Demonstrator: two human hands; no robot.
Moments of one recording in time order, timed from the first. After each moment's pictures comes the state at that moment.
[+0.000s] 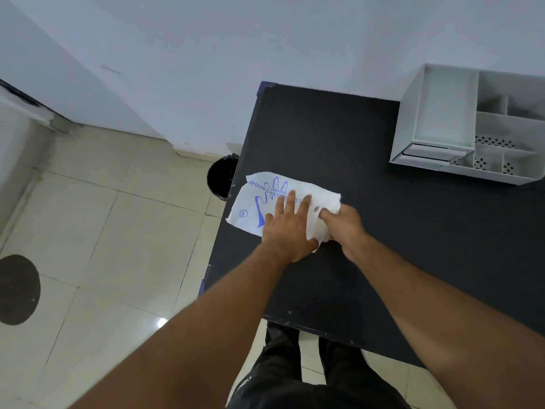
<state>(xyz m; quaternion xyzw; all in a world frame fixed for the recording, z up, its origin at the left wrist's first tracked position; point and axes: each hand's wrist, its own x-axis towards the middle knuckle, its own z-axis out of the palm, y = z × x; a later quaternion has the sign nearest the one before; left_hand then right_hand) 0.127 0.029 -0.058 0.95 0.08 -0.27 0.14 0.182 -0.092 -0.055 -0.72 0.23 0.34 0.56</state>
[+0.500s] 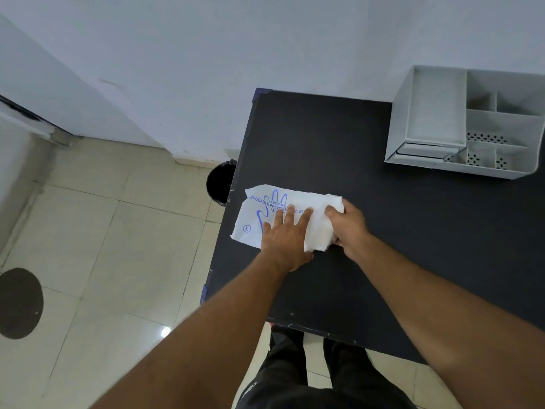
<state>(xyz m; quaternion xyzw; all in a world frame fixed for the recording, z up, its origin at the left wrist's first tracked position) 0.115 0.030 -0.066 0.95 0.05 -0.30 0.11 0.181 -0.099 -0.060 -0.69 0.28 0.31 0.59</state>
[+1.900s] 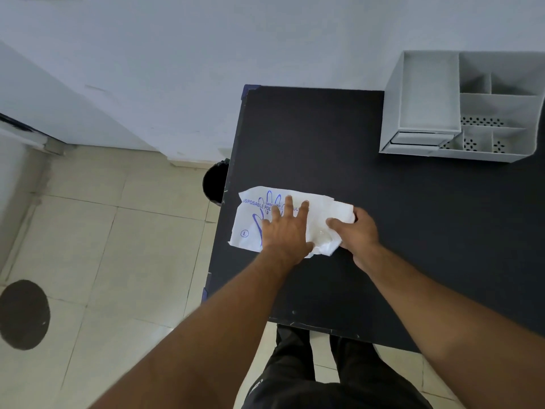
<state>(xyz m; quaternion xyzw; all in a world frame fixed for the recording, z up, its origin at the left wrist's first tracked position) 0.125 0.018 -0.061 0.95 0.06 -0.31 0.05 0.162 -0.128 -0.083 -0.75 0.30 0.27 0.53</state>
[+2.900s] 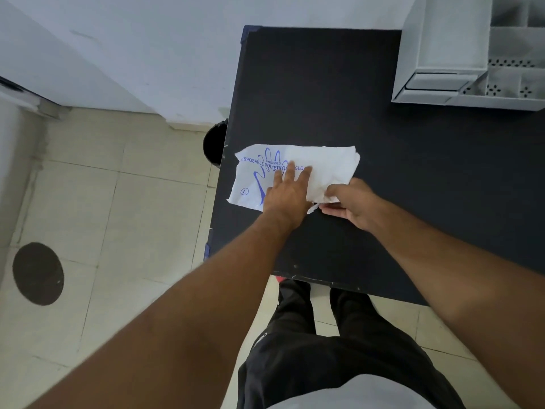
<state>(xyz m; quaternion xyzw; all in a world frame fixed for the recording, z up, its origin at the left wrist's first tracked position) 0.103 0.017 -0.074 0.94 0.09 -0.29 0.14 0.149 -0.126 -0.067 -0.62 0.28 0.43 0.59</state>
